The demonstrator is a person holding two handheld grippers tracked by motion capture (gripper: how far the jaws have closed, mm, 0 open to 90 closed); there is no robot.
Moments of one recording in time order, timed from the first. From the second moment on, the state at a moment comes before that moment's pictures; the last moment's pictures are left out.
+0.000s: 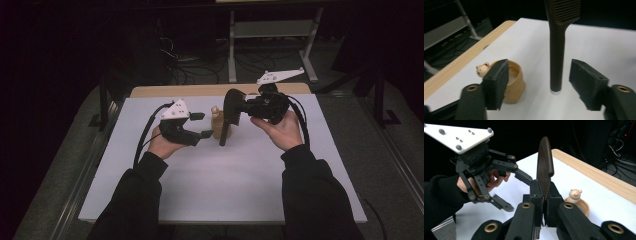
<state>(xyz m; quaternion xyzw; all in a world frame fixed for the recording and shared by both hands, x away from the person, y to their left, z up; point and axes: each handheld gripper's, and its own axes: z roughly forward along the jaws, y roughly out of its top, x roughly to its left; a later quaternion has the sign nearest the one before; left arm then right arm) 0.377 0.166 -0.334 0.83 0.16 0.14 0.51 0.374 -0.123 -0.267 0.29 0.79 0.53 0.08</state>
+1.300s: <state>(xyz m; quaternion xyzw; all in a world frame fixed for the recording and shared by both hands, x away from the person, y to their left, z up) 0.383 0.231 -0.372 0.82 0.23 0.11 0.52 0.387 -0.138 -0.222 0.29 0.79 0.52 0.13</state>
